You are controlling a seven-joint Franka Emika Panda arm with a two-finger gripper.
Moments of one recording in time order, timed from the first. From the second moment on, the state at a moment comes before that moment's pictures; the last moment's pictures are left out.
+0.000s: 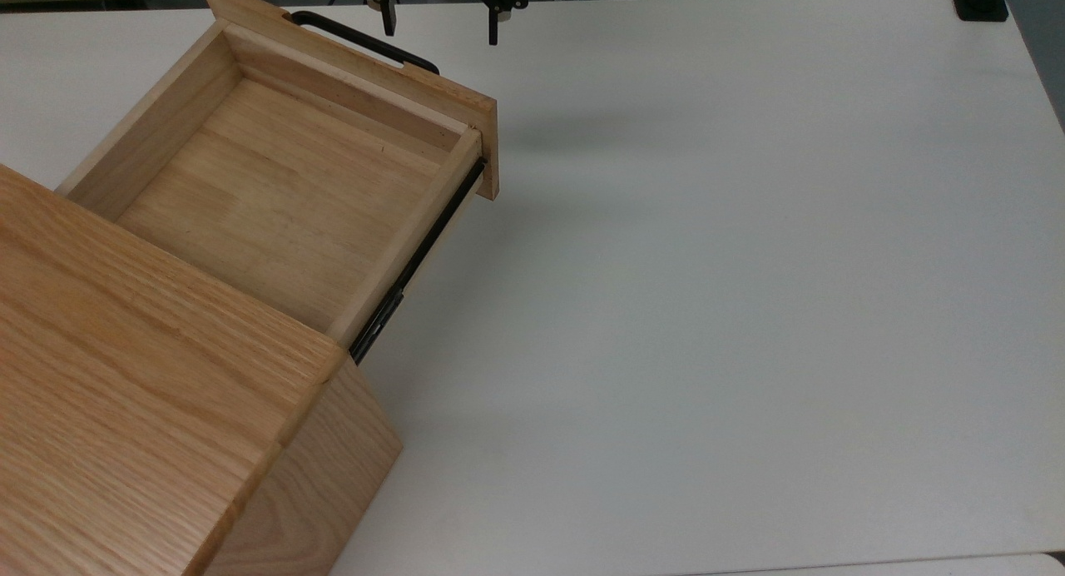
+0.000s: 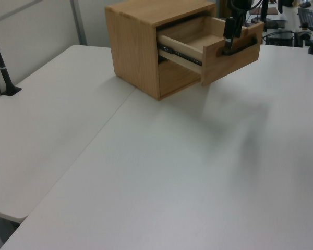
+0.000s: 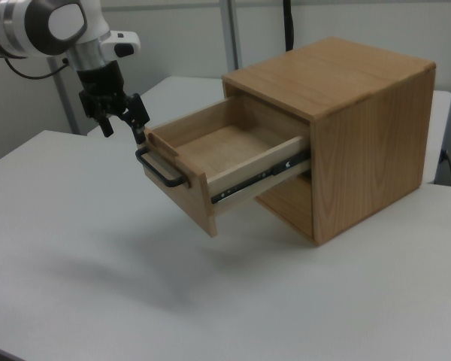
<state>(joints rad) 0.12 -0.03 -0.05 -1.68 -0.05 1.74 0.12</state>
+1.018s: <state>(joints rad) 0.12 -0.06 -0.01 -1.67 -0.05 1.50 -0.10</state>
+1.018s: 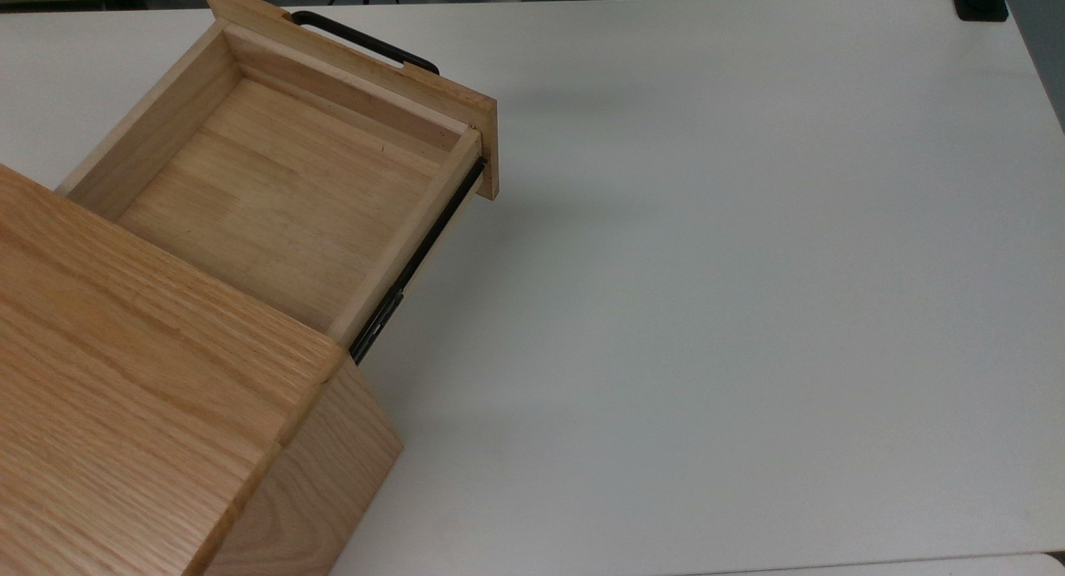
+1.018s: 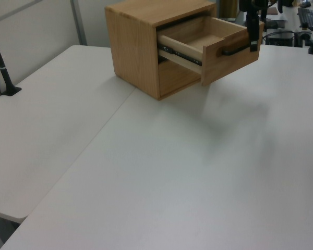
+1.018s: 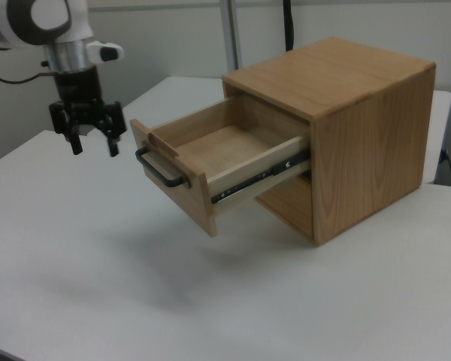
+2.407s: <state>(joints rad) -0.09 0.01 -0.01 -1.76 -0.13 1.98 0.37</state>
